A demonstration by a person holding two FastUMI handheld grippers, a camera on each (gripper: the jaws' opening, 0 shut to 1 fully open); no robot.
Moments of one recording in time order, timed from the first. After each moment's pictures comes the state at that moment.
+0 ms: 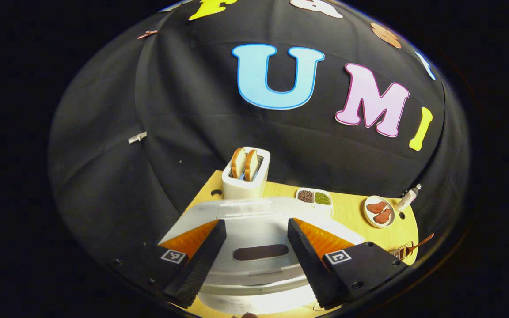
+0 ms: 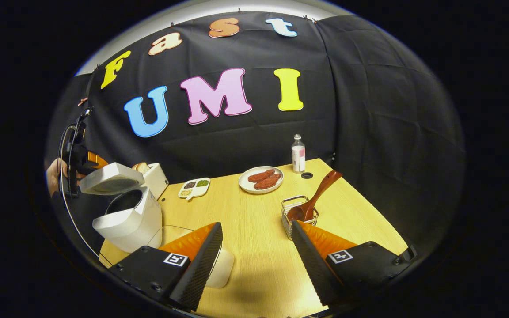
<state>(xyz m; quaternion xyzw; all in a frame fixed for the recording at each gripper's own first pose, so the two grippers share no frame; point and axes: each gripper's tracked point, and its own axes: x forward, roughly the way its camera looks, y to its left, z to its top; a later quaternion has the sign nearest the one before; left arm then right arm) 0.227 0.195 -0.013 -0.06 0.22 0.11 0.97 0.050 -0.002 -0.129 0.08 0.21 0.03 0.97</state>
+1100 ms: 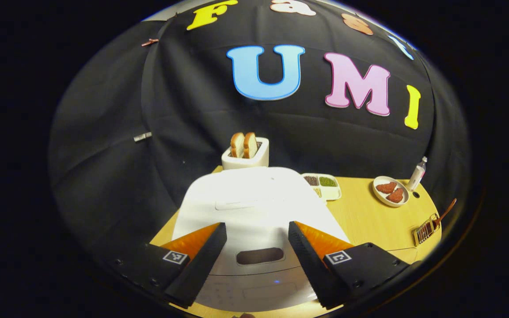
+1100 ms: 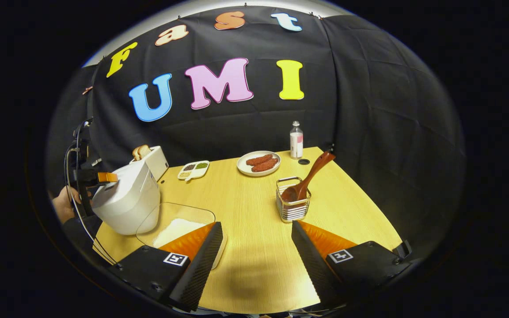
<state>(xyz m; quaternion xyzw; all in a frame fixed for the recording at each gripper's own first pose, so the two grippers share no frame) 0.190 0.167 -0.069 0.00 0.14 0.12 0.98 0.021 -0.011 -0.145 0.05 0.23 0.04 0.97</state>
